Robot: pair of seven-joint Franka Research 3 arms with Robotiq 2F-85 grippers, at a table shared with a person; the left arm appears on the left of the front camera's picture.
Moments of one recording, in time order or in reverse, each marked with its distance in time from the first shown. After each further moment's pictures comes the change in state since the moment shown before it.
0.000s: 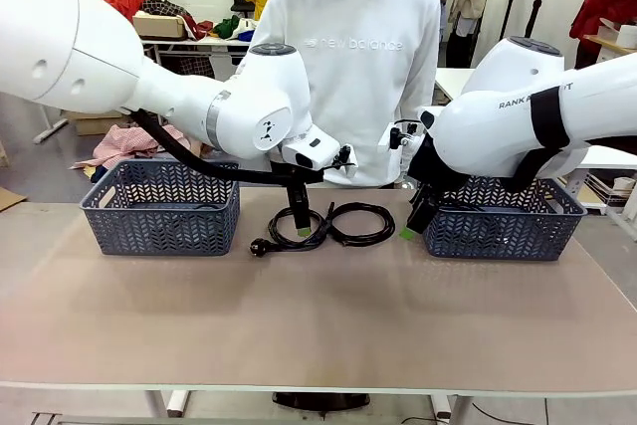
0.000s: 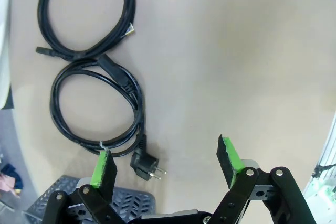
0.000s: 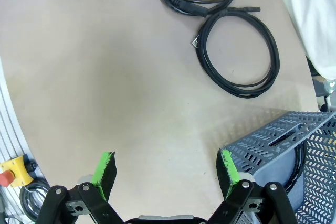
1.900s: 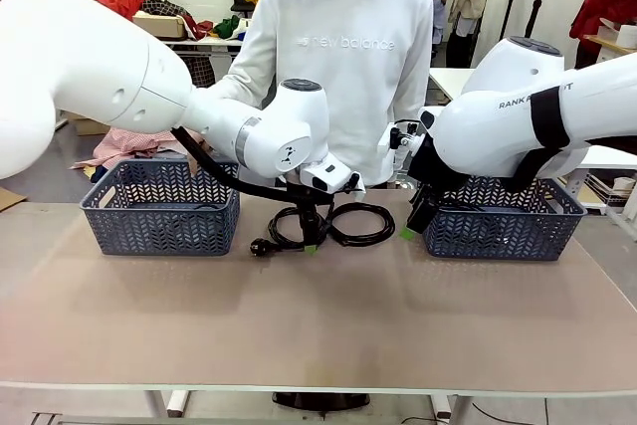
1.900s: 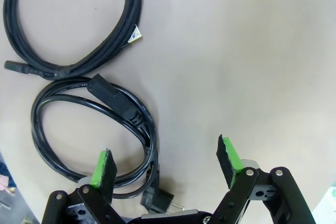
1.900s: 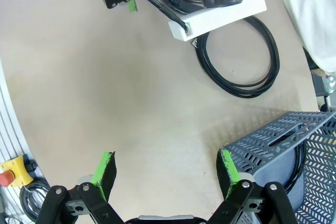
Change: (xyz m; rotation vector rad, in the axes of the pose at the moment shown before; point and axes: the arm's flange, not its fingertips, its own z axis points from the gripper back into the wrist) left arm 0.020 0.027 -0.078 -0.050 0.087 -0.005; right arm 0.000 0.000 0.000 0.000 0.000 0.000
